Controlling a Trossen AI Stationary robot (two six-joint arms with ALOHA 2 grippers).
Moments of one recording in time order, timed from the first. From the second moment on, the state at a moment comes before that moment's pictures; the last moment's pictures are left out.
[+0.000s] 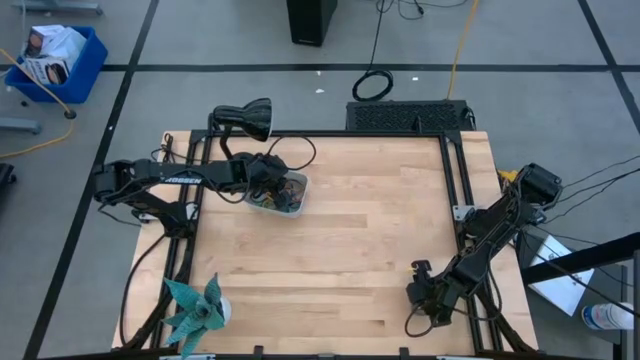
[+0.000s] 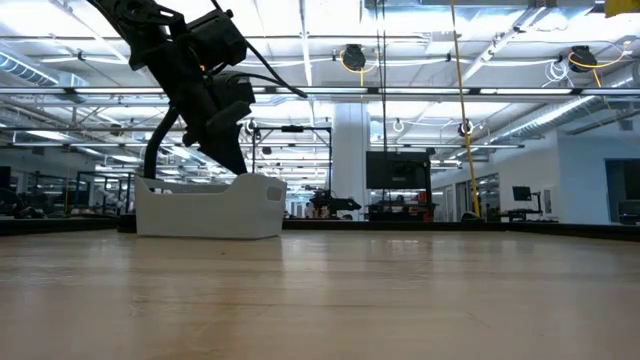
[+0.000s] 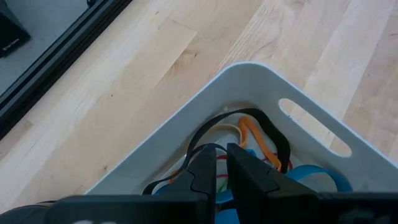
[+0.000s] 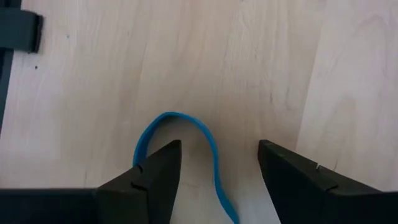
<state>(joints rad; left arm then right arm) 0.29 1.40 0.80 -0.28 -0.21 -0.19 0.92 1.48 0.62 -0.36 0.07 0.75</state>
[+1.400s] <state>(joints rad) 0.29 1.40 0.80 -0.23 -0.21 -0.19 0.60 1.15 0.59 -0.33 0.26 0.33</state>
